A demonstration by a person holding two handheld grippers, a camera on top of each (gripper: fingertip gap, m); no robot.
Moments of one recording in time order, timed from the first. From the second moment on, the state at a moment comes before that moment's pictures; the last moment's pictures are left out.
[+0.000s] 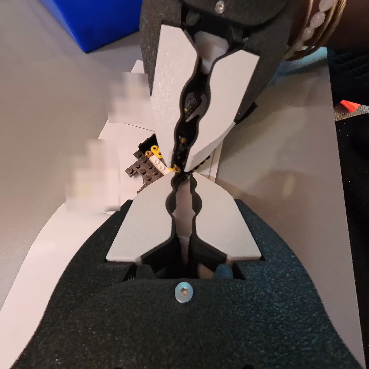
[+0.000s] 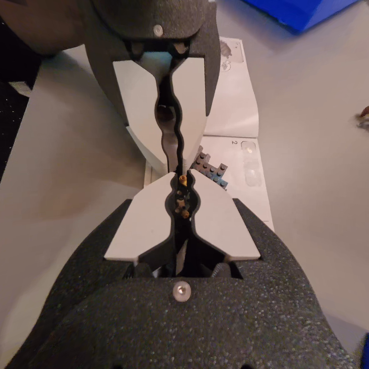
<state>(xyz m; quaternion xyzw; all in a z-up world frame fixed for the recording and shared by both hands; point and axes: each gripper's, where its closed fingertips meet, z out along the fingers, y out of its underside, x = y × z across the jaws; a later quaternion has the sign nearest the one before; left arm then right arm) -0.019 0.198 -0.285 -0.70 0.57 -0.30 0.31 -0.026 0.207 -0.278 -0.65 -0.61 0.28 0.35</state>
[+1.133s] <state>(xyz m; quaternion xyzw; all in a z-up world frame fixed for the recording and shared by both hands) -0.020 0.195 -0.286 -0.71 0.56 -0.33 0.28 -0.028 0.197 -0.276 -0.56 -0.68 0.25 0.41</state>
